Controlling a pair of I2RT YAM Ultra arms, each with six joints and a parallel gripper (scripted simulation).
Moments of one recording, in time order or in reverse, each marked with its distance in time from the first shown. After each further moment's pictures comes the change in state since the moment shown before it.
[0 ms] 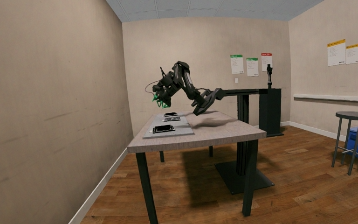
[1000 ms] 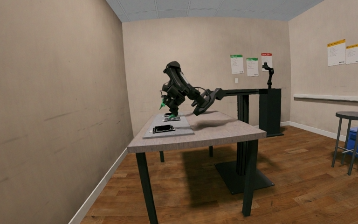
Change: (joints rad) left arm 0.049 0.441 -0.109 0.310 0.067 0.491; right arm -0.023 -0.431 -0.673 0.449 0.220 0.907
